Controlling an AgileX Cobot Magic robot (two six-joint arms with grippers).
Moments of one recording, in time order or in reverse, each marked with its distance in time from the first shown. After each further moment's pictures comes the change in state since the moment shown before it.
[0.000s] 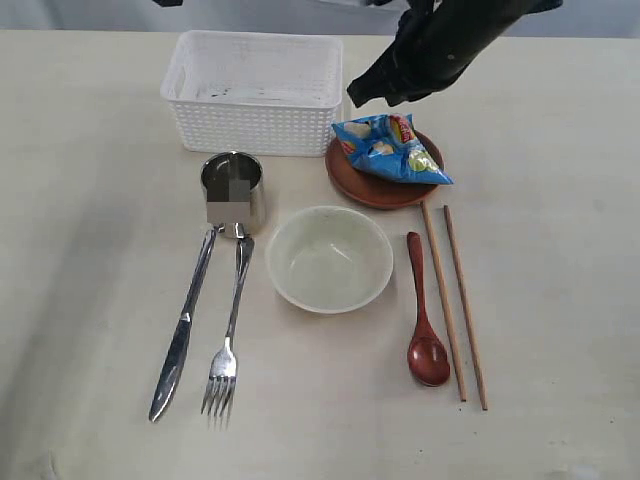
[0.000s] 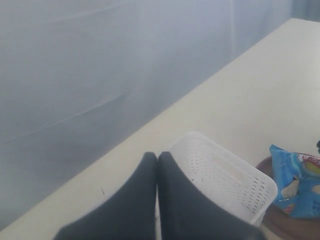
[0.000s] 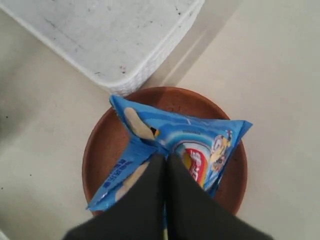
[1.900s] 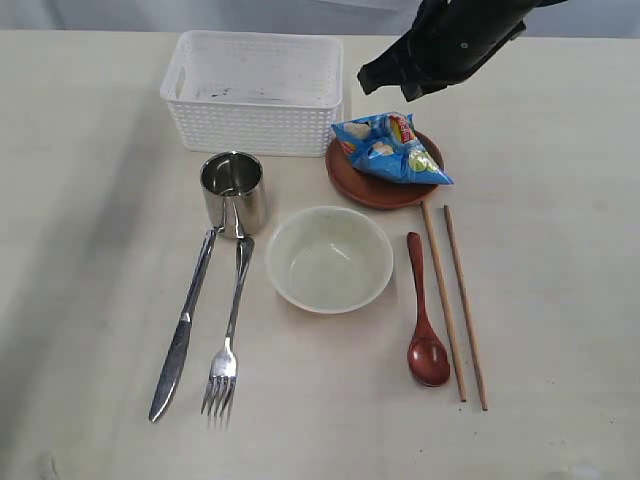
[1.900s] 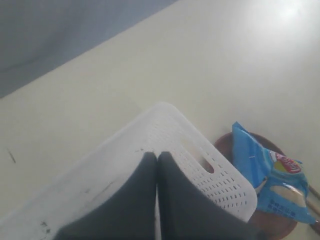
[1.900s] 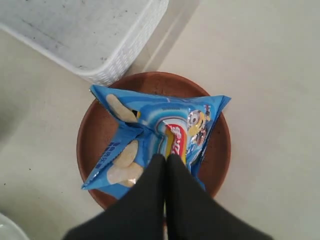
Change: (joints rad) left arm 0.000 0.628 -1.023 0.917 0.543 -1.278; right arm 0.000 -0.054 0.000 -0.104 0.077 0.183
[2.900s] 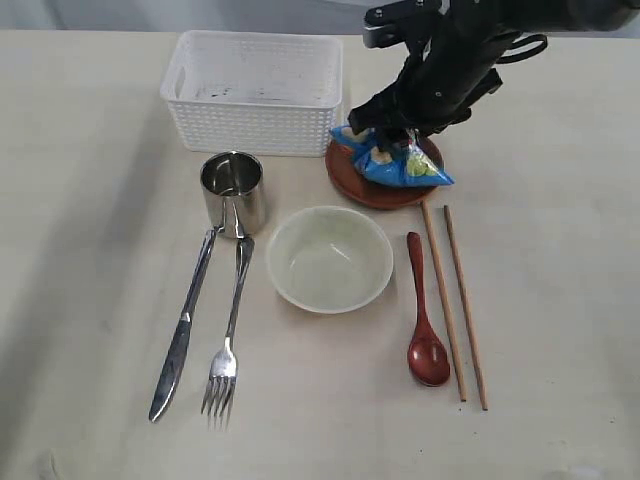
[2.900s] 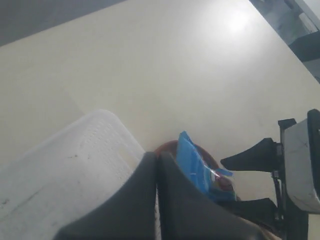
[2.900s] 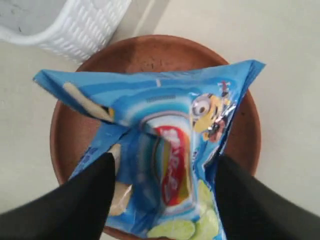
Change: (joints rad) left arm -0.020 0.118 -0.231 -0.081 0.180 -0.214; right arm 0.000 0.143 0.004 0.000 -0.044 0.080
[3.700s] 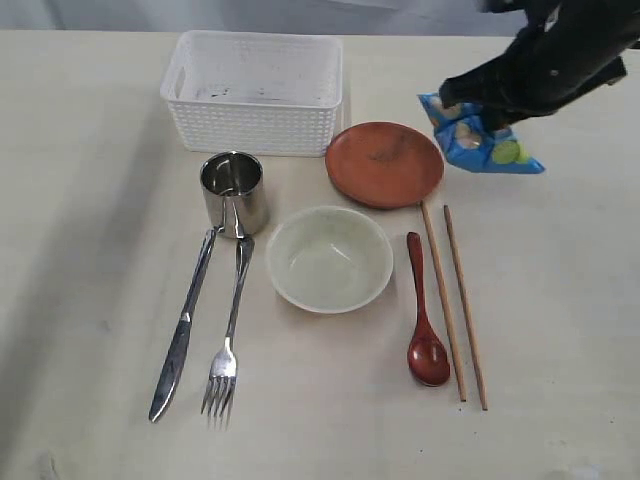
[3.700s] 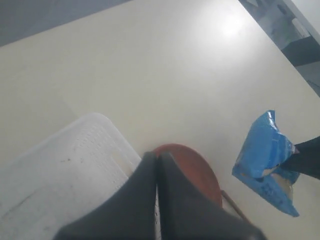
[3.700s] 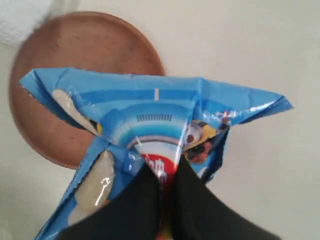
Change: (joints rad) left arm 0.000 0.000 0.000 -0.022 0.000 -0.002; right arm -0.136 -0.270 0.198 -0.008 0.025 0.035
